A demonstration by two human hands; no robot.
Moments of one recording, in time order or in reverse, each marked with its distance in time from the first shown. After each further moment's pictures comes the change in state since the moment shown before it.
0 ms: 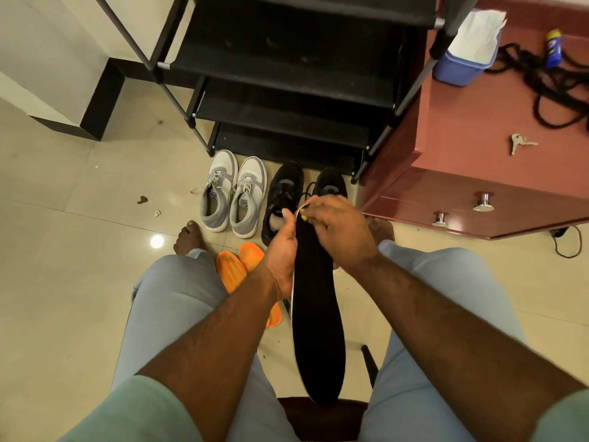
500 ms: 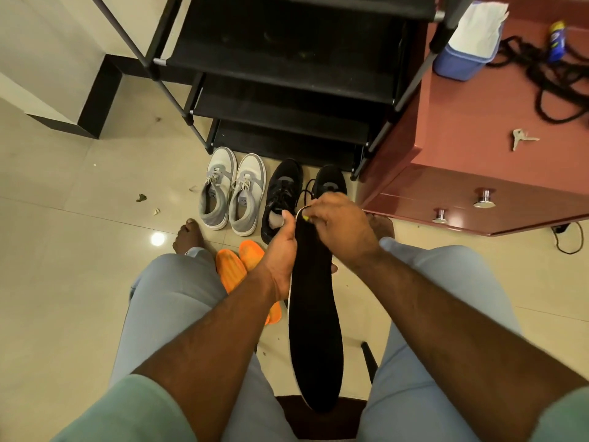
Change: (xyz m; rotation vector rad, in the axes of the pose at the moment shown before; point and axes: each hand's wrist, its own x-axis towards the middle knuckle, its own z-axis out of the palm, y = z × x) left_hand 0.000 -0.002 -0.001 0.077 0.032 -0.057; right_hand 0.006 0.008 0.000 -0.032 -0.116 0.028
